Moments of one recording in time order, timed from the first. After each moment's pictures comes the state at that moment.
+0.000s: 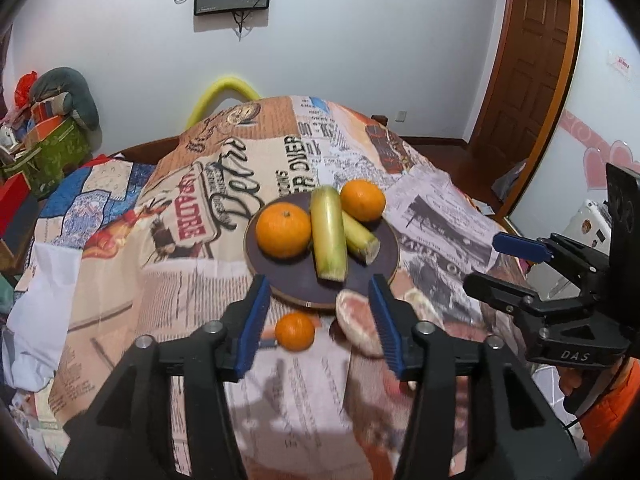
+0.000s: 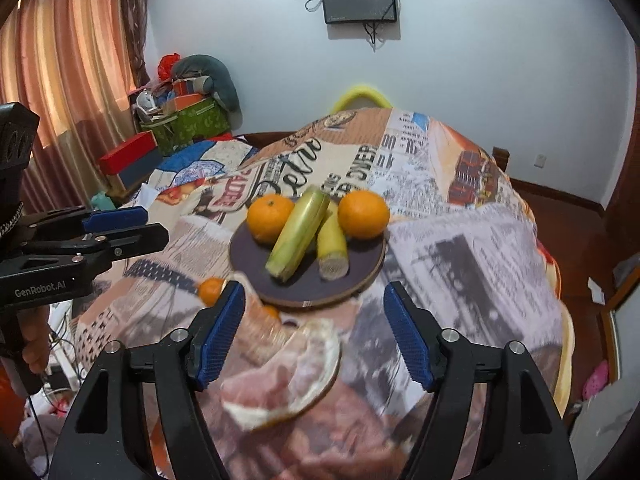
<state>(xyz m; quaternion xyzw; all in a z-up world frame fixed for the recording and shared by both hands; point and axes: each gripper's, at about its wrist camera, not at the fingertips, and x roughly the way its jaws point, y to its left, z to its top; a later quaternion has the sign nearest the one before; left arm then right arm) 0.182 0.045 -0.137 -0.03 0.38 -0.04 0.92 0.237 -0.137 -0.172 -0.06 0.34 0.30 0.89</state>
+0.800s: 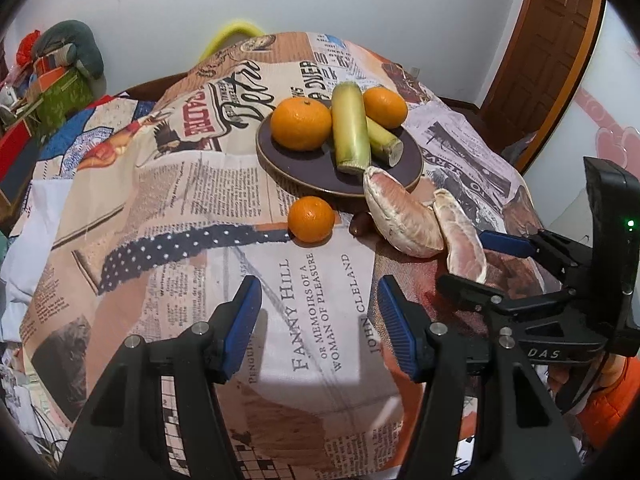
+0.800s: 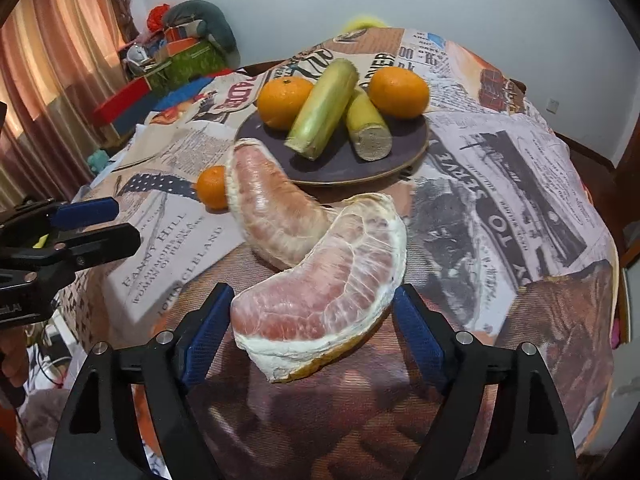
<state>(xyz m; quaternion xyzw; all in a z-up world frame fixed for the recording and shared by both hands) 0.153 0.055 -0.206 -0.05 0.46 -0.03 0.89 0.218 -0.117 -0.246 -0.08 0.44 0.28 0.85</state>
